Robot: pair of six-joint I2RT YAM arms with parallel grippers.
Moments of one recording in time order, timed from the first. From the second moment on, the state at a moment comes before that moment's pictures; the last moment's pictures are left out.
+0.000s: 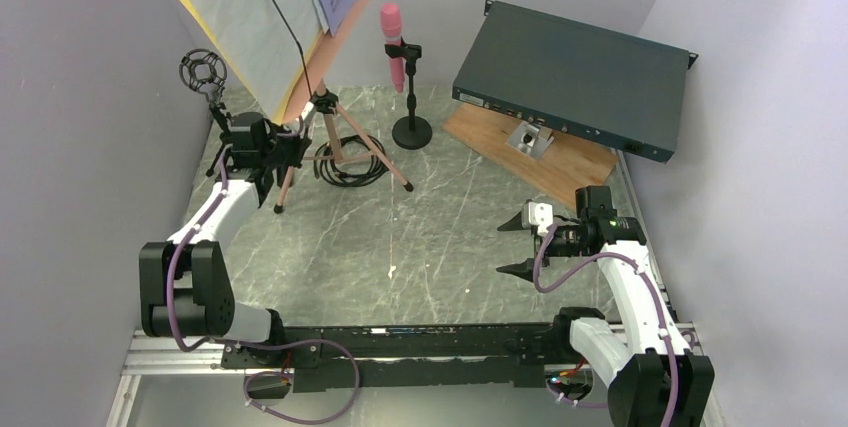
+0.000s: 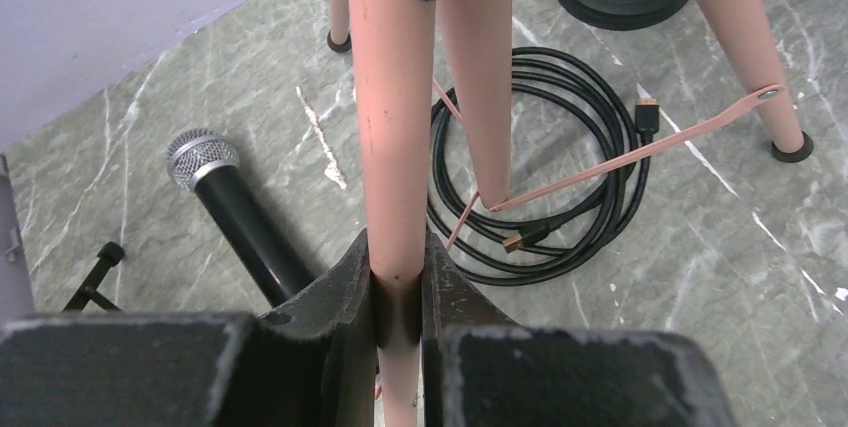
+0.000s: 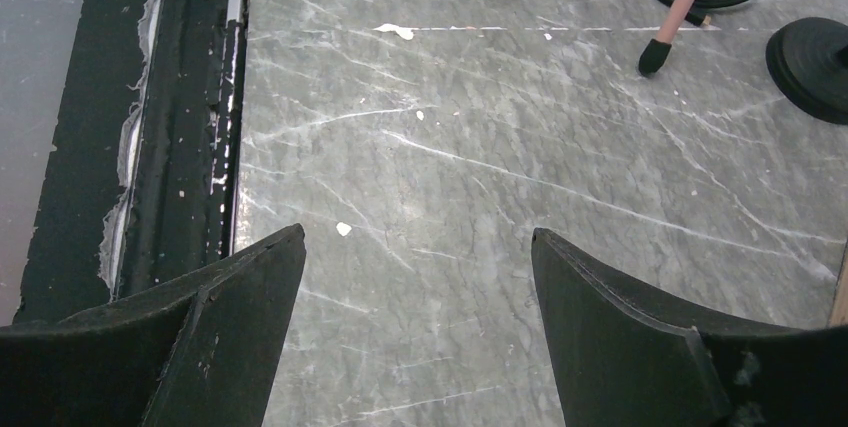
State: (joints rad) left arm 0.01 1.40 0.90 0.11 0.40 0.38; right arm -0.04 0.92 0.68 -1.03 -1.23 -1.38
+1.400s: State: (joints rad) left arm 0.04 0.74 0.73 -0.26 0.44 0.04; right arm 0.36 1.18 1.33 -1.10 -0.93 -1.10
